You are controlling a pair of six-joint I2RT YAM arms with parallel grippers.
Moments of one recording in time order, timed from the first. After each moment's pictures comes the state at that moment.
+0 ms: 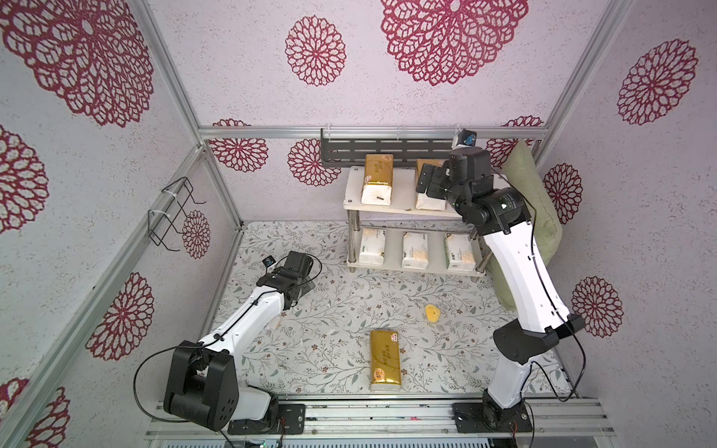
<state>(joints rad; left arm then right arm) -0.30 1.40 1.00 -0.70 -0.41 -0.91 0.51 1.81 2.46 -1.01 0.42 0.38</state>
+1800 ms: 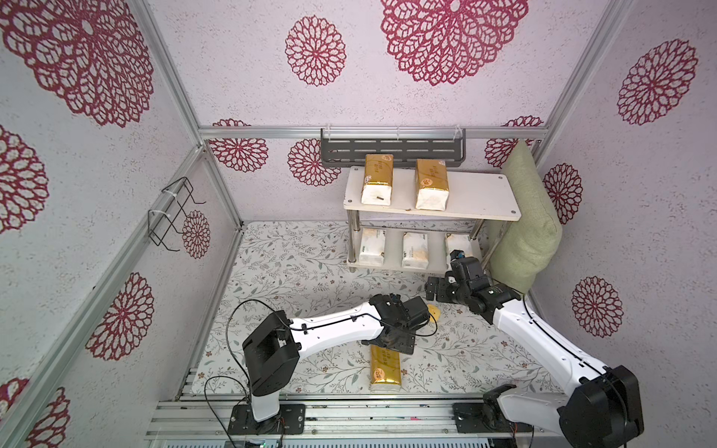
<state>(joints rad) -1.14 1.85 1.47 -1.01 -0.12 -0.90 0.41 1.22 0.92 -0.57 0.08 0.43</state>
